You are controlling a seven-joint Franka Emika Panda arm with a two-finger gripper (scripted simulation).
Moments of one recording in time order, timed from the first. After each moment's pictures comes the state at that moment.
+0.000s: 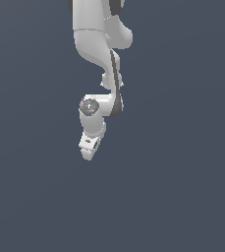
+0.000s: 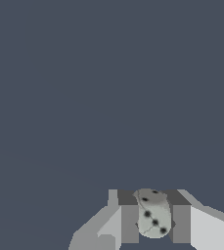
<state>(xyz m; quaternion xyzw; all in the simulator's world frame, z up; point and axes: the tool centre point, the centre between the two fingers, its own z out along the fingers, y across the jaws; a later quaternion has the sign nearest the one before) -0.032 -0.080 0.012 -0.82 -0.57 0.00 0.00</state>
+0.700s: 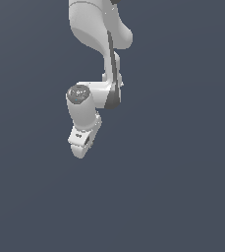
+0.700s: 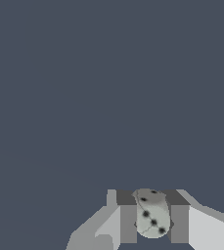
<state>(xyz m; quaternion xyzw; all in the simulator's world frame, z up) -0.008 -0.099 0.087 -0.82 -0.57 0.00 0.00</state>
